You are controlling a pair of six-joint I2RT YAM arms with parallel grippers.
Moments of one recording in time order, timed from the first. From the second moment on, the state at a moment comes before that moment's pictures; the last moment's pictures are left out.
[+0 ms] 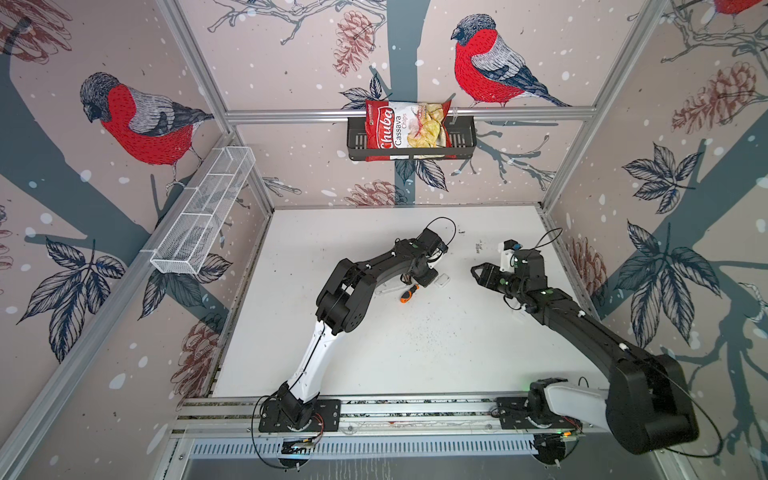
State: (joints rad) left arm -0.72 2.32 1.83 -0.67 0.05 0.17; right arm 0.23 1.22 0.67 -0.09 -0.29 0.47
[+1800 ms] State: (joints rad) left arm -0.48 1.50 0.93 0.24 0.21 -0.69; right arm 0.39 1.35 0.39 0.97 -0.58 0.79
